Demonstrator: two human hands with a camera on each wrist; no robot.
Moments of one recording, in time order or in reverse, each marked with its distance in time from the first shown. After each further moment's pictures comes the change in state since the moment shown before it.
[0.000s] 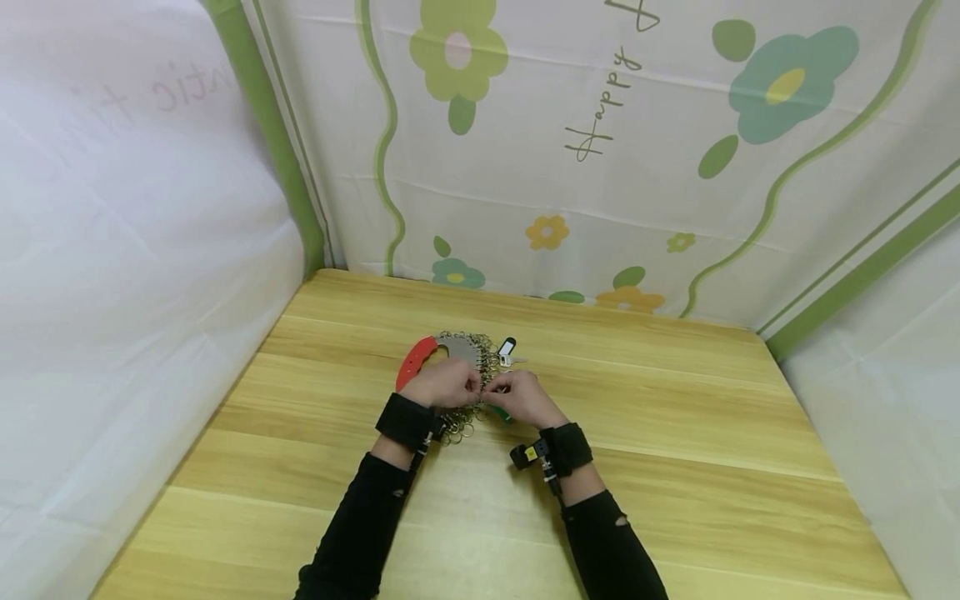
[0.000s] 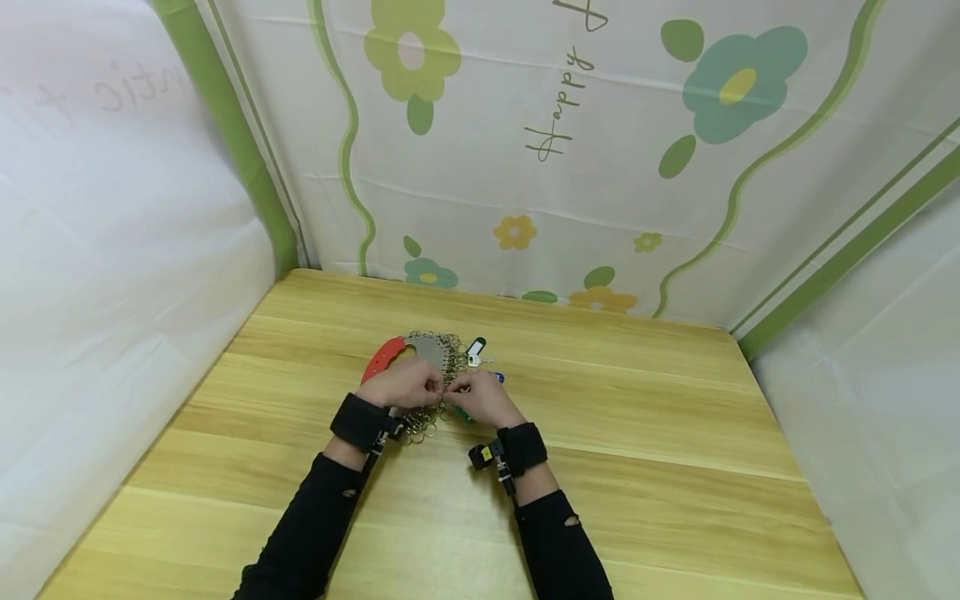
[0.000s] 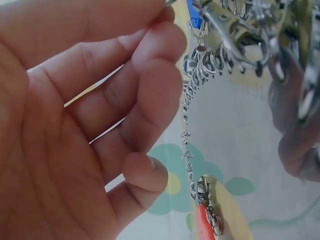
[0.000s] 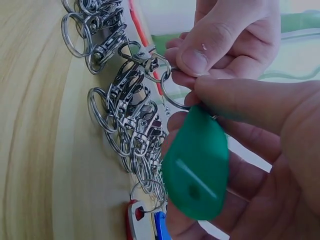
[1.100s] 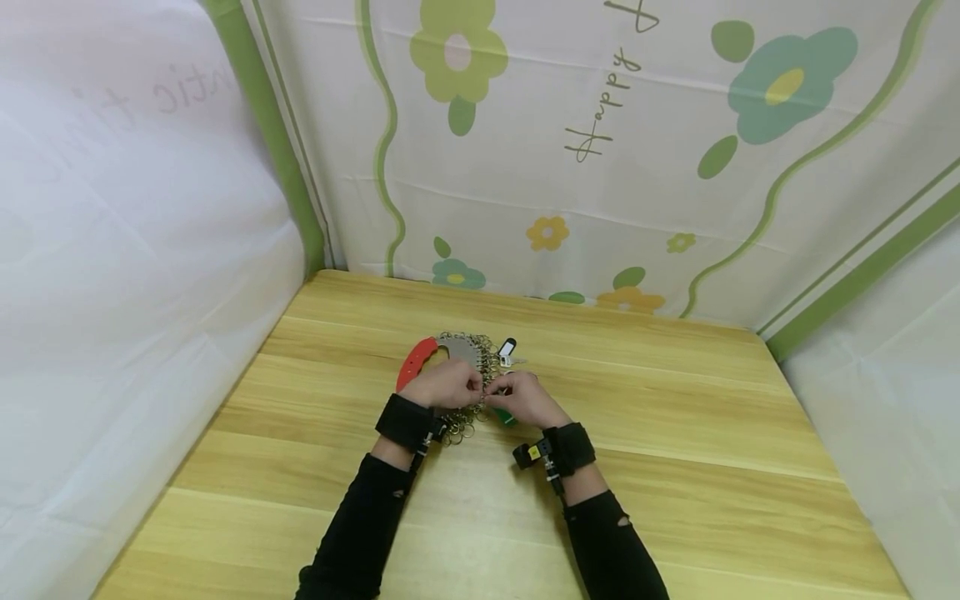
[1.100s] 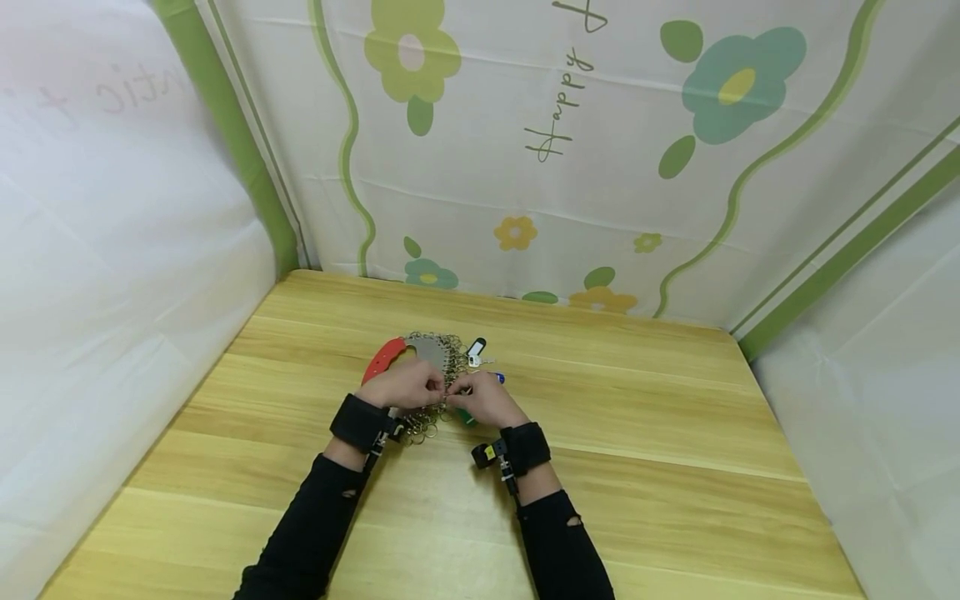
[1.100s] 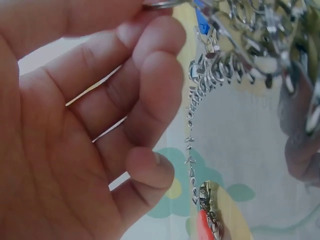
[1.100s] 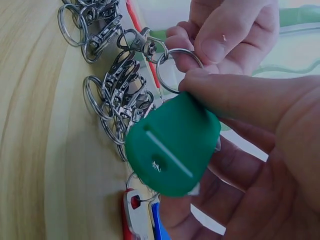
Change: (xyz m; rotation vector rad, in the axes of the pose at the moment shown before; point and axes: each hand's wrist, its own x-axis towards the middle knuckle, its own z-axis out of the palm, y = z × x) left_hand -0.002 0.004 -0.002 -0.028 0.003 0.007; right_hand 0.000 0.003 -0.002 0.036 -0.046 -0.036
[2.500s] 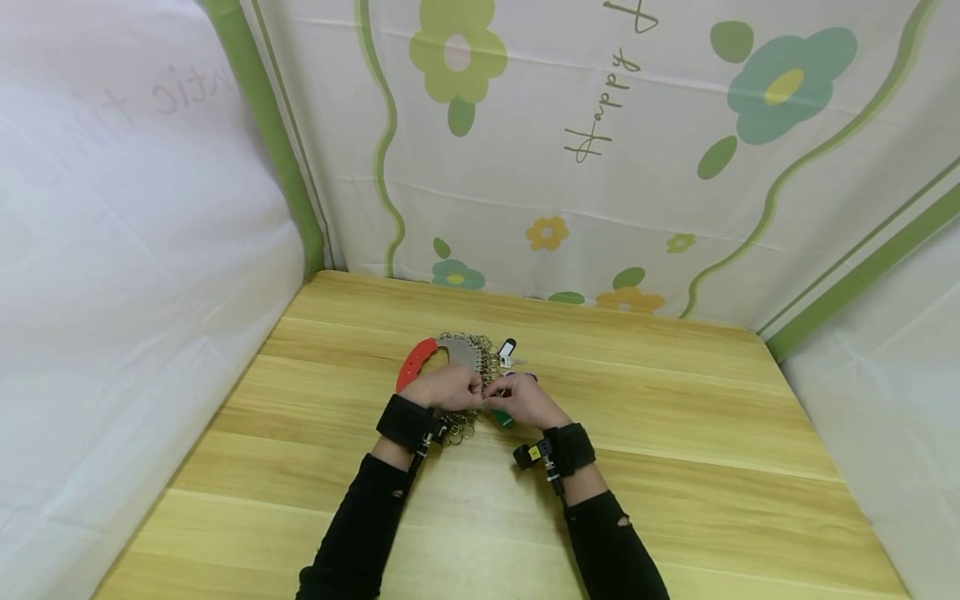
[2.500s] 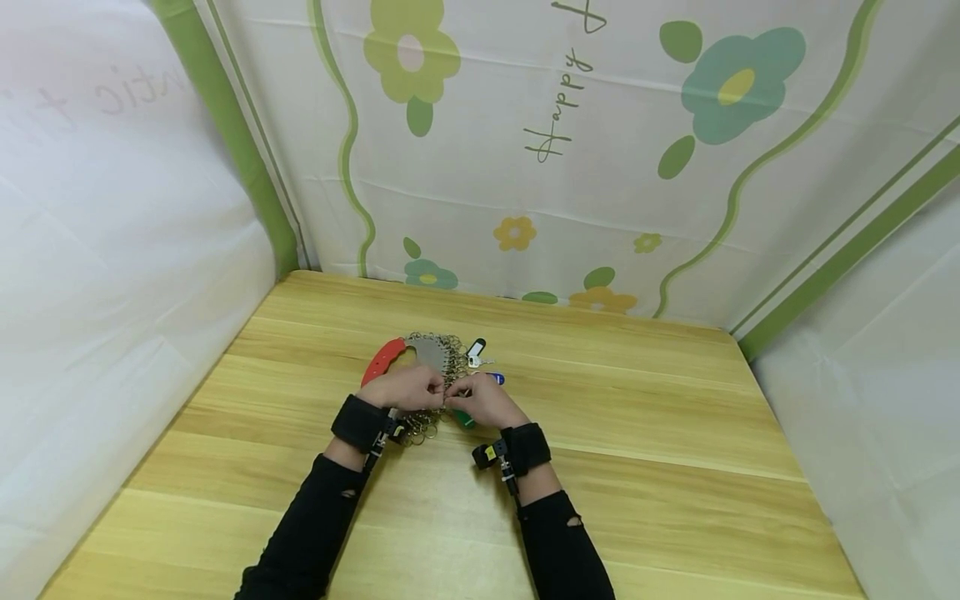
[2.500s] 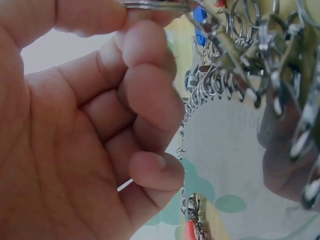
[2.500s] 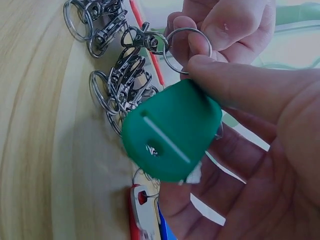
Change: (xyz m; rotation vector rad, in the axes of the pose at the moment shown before) left_hand 0.003 -0.003 0.003 -0.076 -0.078 -0.055; right_hand -0.001 0.008 -0.001 -0.028 -0.040 -0.086
